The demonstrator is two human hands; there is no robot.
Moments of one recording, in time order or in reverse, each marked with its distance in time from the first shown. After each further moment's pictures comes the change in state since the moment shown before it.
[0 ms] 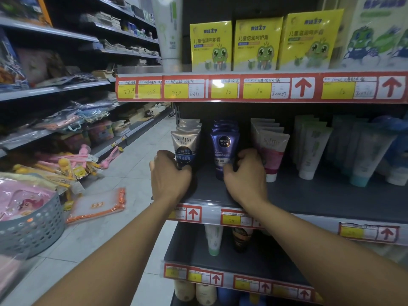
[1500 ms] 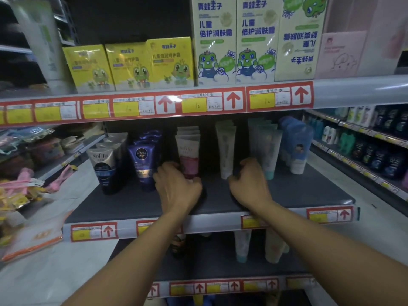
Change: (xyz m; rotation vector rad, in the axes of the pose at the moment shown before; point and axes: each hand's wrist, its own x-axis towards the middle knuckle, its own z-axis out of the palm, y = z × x) left_hand -0.109 0.134 0.123 0.044 -0.120 0.139; right_hand 0.031 0.130 -0.171 -0.143 -0.065 0.142
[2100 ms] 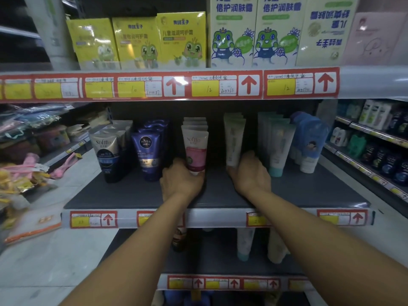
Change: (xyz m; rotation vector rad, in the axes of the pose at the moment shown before) left_hand 0.014 -0.012 0.009 0.008 -0.169 -0.089; right_hand 0.022 -0.009 0.024 -0.260 -0.017 0.073
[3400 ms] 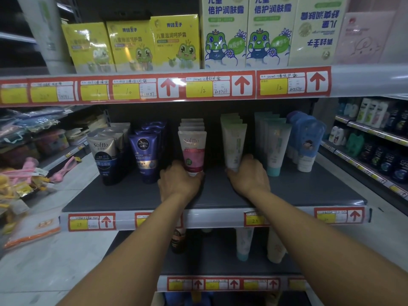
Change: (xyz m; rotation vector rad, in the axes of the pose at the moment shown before) left_hand 0.010 -0.008 0.008 0.099 -0.014 0.020; right_hand 0.004 0.010 0.000 0.075 -0.054 0.007
